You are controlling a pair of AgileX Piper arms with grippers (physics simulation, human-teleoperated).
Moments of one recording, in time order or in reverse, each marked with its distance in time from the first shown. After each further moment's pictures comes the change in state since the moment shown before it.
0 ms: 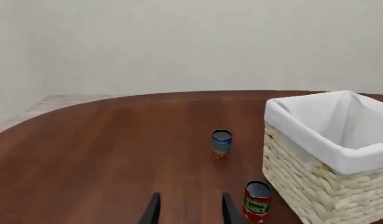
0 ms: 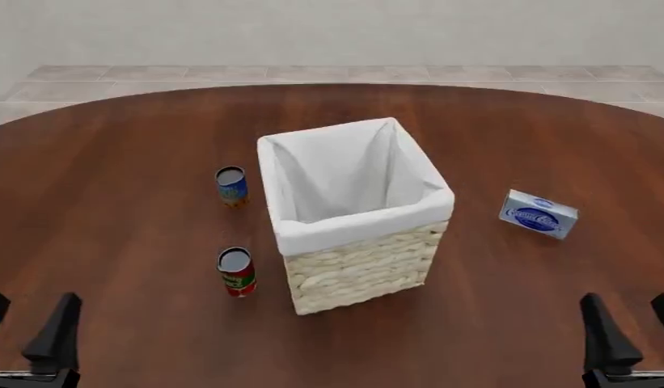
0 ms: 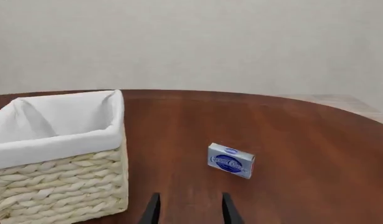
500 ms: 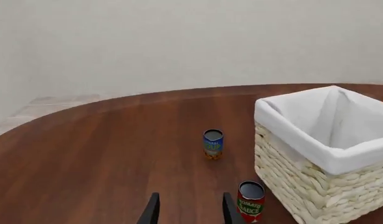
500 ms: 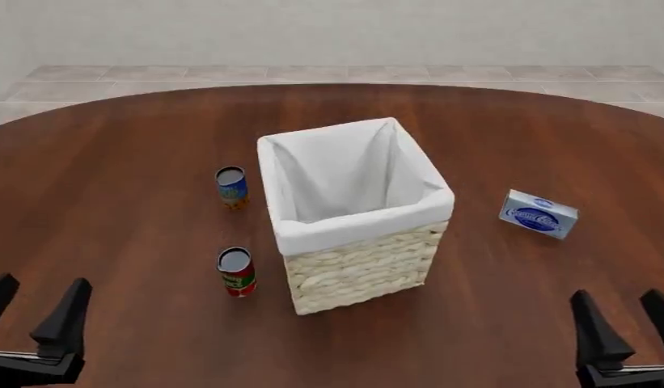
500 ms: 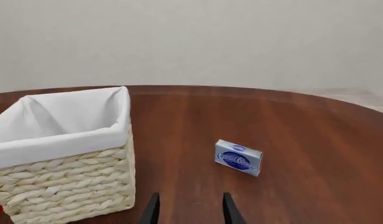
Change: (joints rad) left arm -0.055 0.137 -0.065 -0.042 0.030; right arm 0.030 0.066 0.001 -0.041 0.021
